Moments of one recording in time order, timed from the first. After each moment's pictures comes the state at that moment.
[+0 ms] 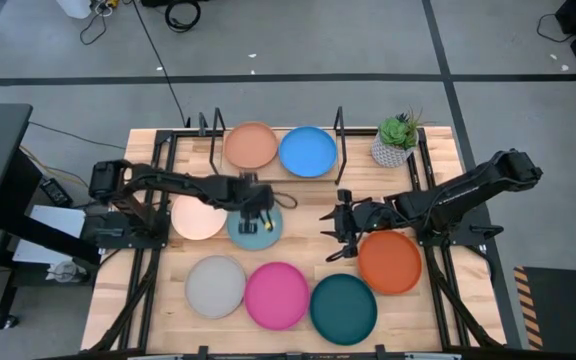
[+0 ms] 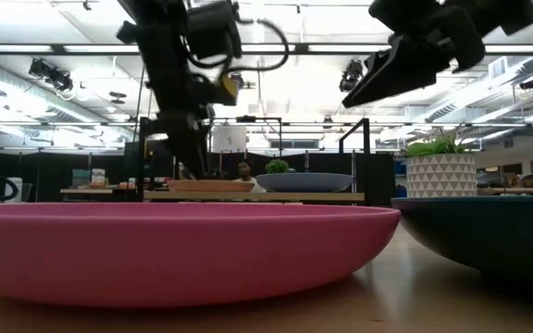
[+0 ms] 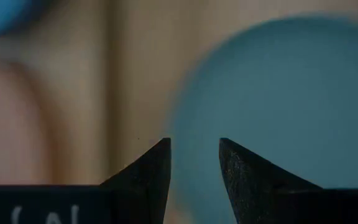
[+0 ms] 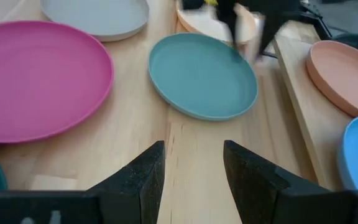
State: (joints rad) left arm 0.05 1.65 1.06 -0.59 -0.30 0.15; right arm 0.22 1.26 0.66 0.01 0.27 -0.10
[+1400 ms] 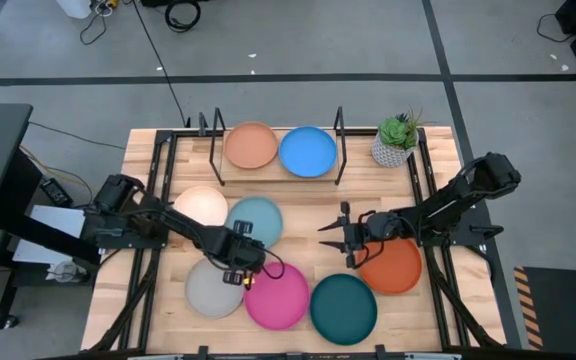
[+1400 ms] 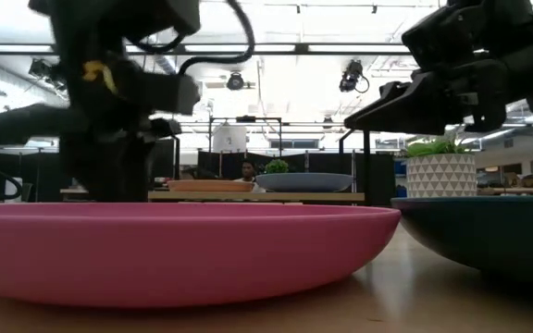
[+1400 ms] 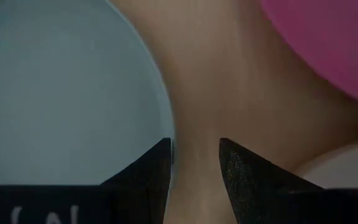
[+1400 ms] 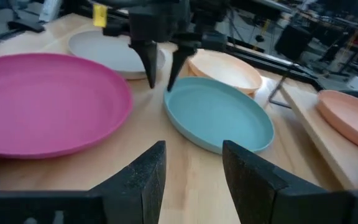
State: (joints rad) left arm -0.36 1.75 1.00 -0.61 -0.25 -0.14; right arm 0.27 1.48 0.32 0.89 0.27 -0.22
